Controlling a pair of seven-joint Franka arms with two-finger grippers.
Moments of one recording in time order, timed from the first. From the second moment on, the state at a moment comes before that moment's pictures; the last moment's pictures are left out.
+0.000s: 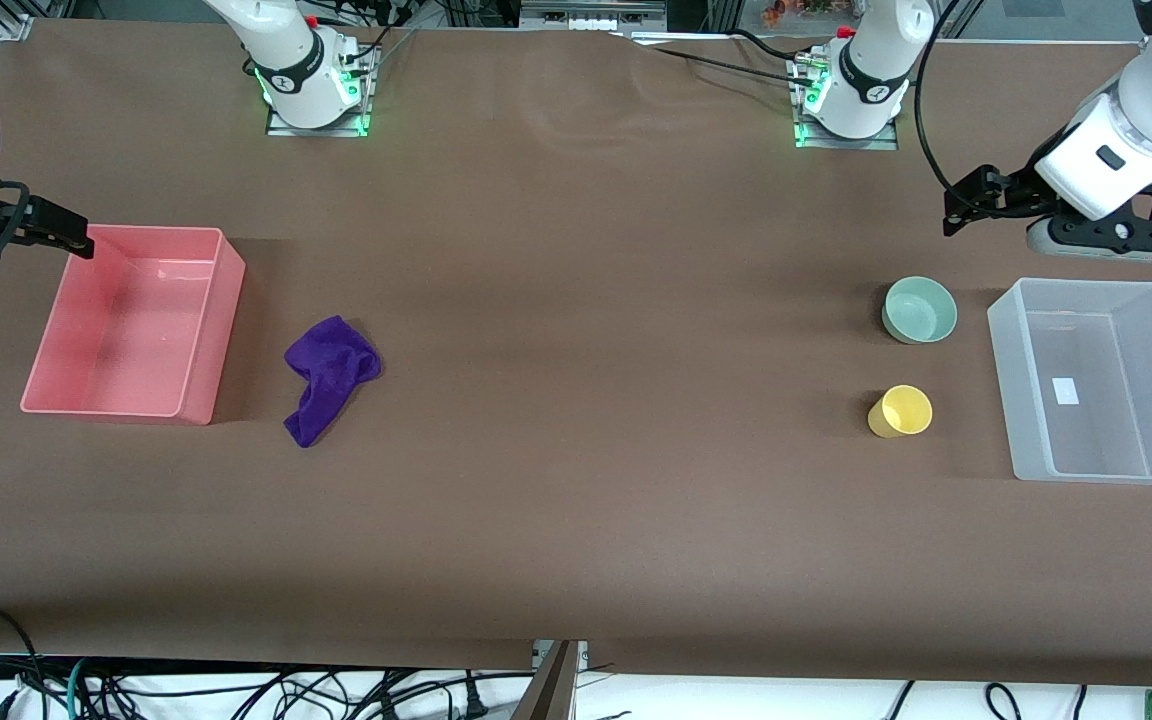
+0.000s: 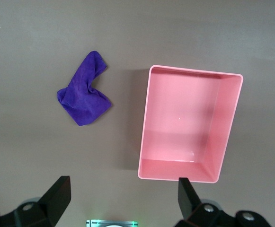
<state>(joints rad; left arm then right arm) -0.04 -0.07 -0.08 -1.74 -0.04 1.58 -0.05 -0.04 0.13 0.02 -1.44 -0.06 1.45 -0.08</state>
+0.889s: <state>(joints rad) 0.00 0.01 -0.06 -1.74 -0.02 1.51 0.03 -0.04 0.13 0.02 -1.44 -0.06 1.45 -0.08</state>
